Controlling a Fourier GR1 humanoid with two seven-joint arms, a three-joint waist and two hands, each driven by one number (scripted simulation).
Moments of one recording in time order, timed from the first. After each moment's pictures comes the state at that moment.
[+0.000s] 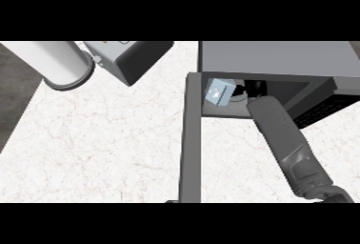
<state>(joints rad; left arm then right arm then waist) 0.26 0.11 0.76 -2.11 0.65 -0.63 0.20 -0.91 -0.10 -0.13 -0.43 0.34 -0.44 -0.53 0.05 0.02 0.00</state>
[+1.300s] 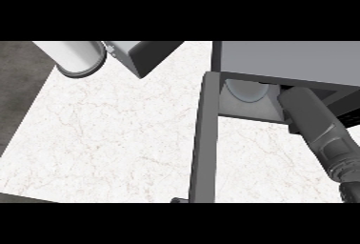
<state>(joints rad) 0.14 0.15 0.70 -2.03 0.56 -0.64 0.19 -1.06 -0.29 -0.12 -0.08 0.50 -0.88 -0.45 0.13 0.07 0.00</state>
